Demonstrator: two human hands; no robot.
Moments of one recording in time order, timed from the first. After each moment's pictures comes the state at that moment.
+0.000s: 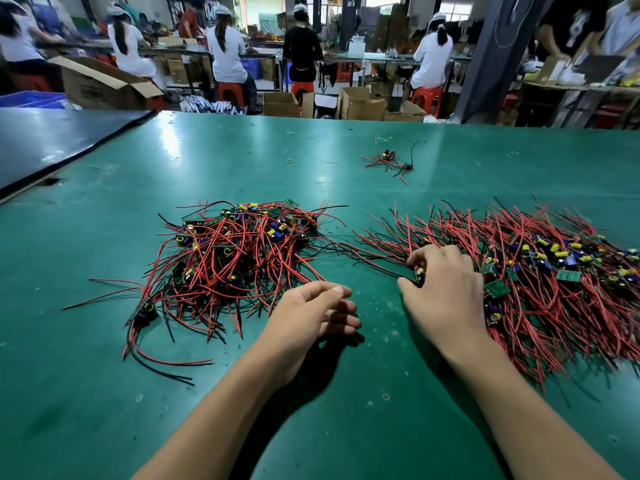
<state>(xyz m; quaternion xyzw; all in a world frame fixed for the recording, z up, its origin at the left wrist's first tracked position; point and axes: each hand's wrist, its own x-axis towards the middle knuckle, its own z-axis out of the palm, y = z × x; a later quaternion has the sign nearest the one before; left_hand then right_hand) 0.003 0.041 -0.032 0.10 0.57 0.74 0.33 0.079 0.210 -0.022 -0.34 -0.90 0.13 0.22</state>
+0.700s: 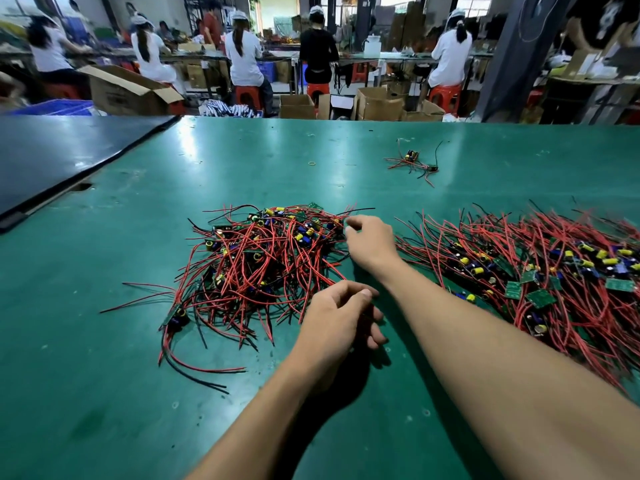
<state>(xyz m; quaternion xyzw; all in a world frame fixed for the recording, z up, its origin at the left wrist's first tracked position) 0.001 0.043 -0.030 0.15 0.60 0.73 0.28 -0.078 0.188 -0.027 -0.27 -0.88 0.35 0.17</state>
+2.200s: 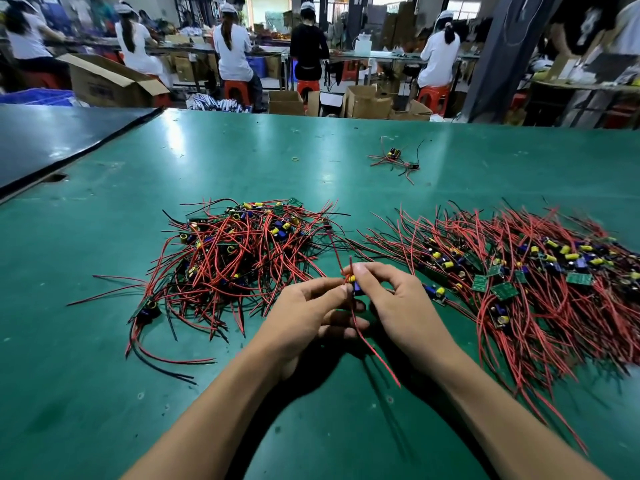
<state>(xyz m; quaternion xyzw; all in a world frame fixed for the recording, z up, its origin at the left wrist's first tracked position) -0.007 0.038 -0.035 0.14 0.55 0.75 0.35 0.062 0.169 -0.035 -0.16 -0.77 0.58 0.22</state>
